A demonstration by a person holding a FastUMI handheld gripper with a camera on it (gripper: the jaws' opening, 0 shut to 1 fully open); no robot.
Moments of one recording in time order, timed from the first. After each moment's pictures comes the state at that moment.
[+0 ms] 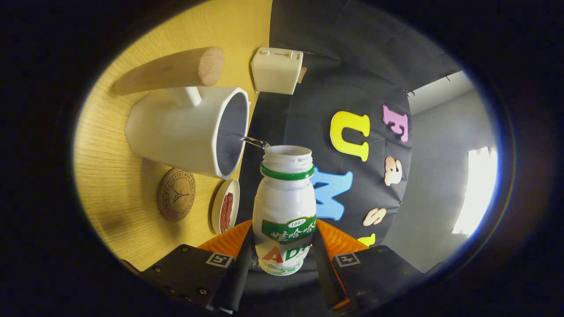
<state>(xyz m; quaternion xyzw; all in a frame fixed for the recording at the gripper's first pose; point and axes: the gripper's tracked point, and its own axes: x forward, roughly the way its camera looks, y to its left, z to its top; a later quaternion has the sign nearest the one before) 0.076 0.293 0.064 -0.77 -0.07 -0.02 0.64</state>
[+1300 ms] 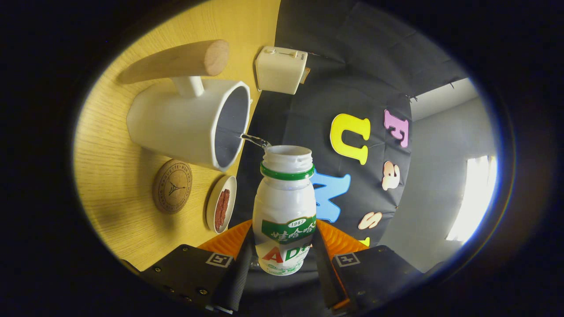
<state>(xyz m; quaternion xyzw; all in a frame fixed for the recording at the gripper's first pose) 0.078 0.291 0.068 -0.78 -0.08 -0.03 0.62</state>
